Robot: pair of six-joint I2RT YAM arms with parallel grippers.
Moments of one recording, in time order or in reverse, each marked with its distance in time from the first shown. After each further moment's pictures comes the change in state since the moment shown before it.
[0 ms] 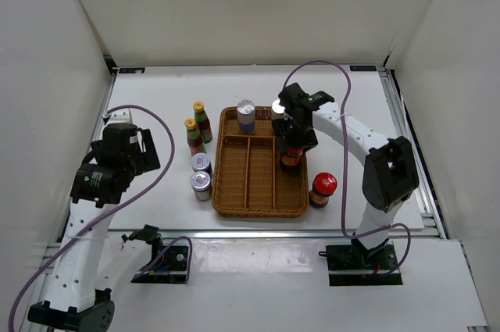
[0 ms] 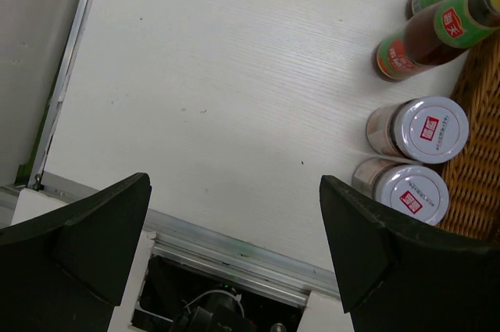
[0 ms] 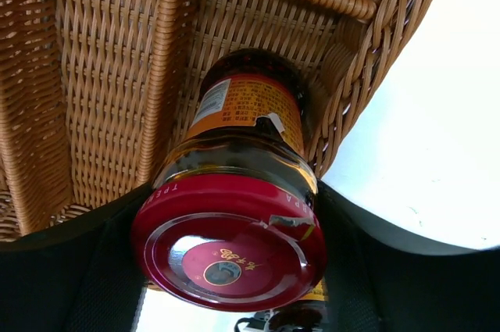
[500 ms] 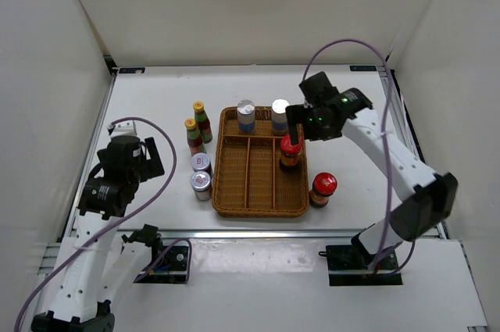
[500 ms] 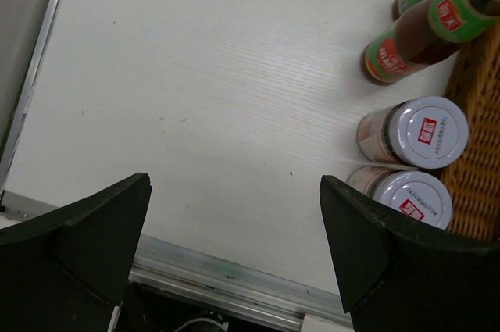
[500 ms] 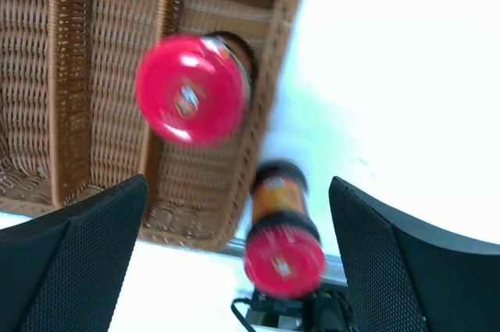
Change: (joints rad) left arm 0.000 -0.109 -0.205 0.144 0.000 -0.010; right arm 0.000 -0.241 0.054 -0.119 0.116 0.040
